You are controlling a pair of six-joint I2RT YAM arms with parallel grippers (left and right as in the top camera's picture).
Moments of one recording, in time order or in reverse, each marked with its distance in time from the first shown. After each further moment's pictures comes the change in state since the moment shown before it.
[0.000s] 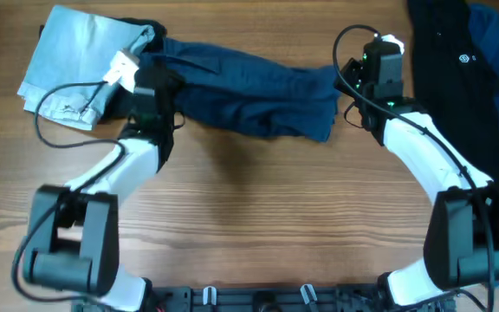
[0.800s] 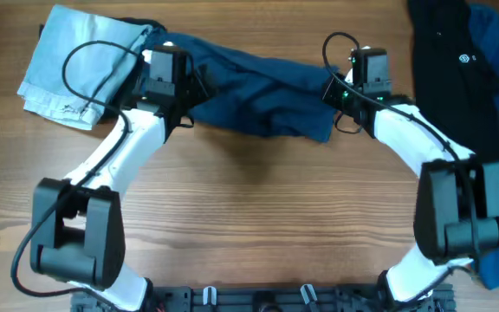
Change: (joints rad) left arm -0.048 0.045 0.284 -0.689 0.295 0.320; right arm 0.000 0.137 0.032 -0.072 -0.227 -0.006
